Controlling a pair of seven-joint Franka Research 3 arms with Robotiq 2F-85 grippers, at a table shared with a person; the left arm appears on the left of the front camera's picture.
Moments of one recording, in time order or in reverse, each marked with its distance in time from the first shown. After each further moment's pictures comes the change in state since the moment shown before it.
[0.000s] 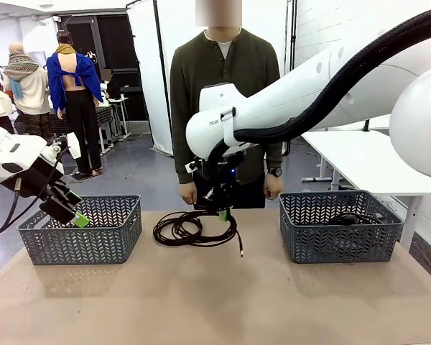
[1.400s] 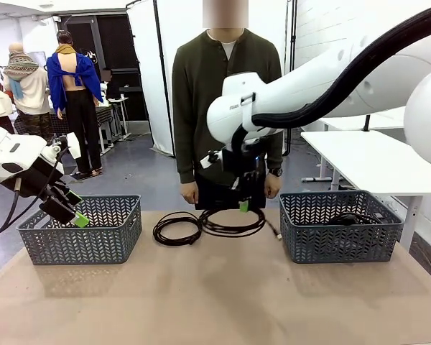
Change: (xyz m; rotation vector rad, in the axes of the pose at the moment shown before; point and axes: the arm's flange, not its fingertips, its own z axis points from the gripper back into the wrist) left arm 0.000 0.000 0.000 0.000 0.000 0.000; right arm -0.025 -0.050 0.019 0.016 0.033 0.219
